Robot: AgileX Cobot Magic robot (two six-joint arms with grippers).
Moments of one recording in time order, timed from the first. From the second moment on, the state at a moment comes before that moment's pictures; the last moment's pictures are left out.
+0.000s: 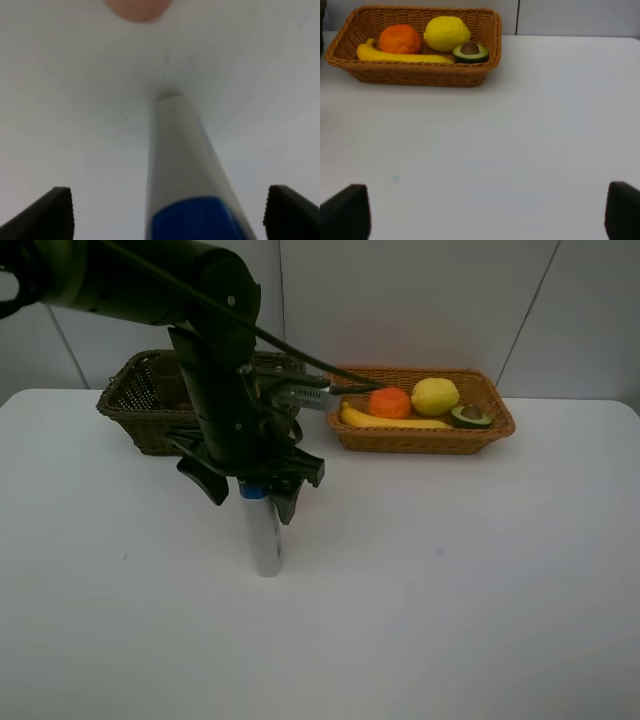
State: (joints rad) left arm -0.71 1.91 -1.30 -0.10 0.97 -0.36; right arm 0.03 0.00 -0.52 -0.03 1.05 -0.06
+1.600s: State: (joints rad) left arm -0.73 1.92 -1.30 -0.09 1.02 -0.36; right arm 0.03 0.00 -0.52 -0.03 1.05 -0.06
